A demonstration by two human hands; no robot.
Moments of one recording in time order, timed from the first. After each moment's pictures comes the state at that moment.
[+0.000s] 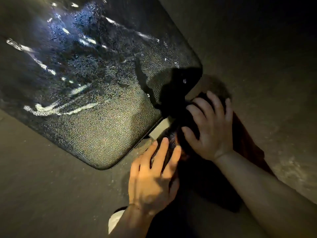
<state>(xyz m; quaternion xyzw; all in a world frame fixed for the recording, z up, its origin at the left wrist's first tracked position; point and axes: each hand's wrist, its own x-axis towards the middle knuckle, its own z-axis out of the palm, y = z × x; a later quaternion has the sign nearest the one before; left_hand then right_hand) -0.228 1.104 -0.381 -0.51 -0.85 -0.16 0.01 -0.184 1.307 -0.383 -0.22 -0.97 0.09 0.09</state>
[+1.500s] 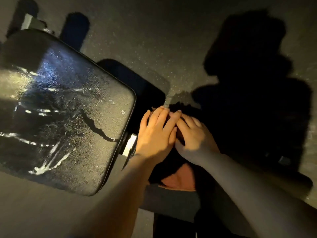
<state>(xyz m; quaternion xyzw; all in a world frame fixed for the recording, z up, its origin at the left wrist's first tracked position) -0.256 1.276 -0.348 -0.62 -0.77 -0.04 -0.15 -0.124 1.351 -0.348 -0.37 -0.84 0.37 -0.12</state>
